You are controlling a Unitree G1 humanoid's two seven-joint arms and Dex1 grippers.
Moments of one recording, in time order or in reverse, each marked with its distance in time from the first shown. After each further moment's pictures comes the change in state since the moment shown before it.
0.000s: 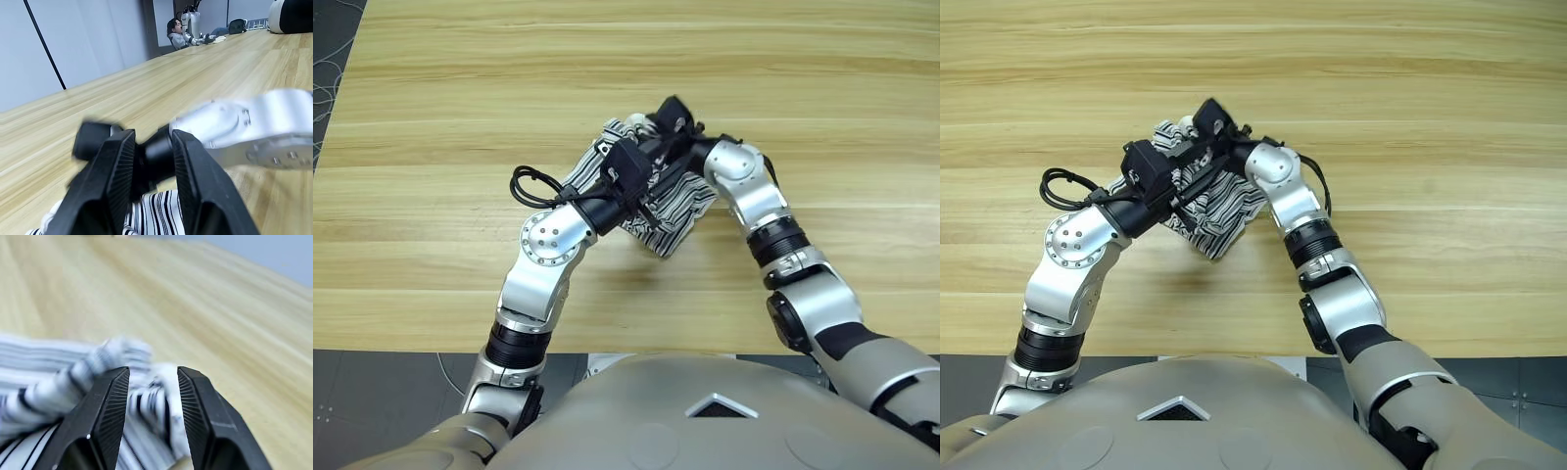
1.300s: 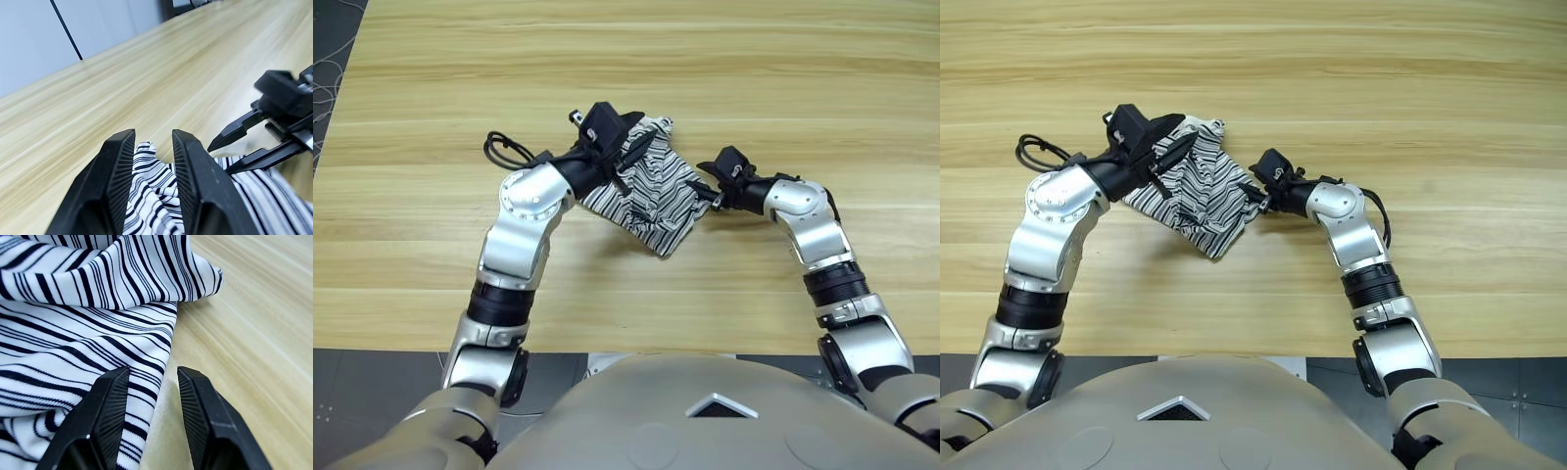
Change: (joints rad) left arm -0.240 0.085 0.049 0.302 0.036 0.050 -0.040; right arm 0.289 -0.291 0.082 -0.337 -0.023 0.132 0.188
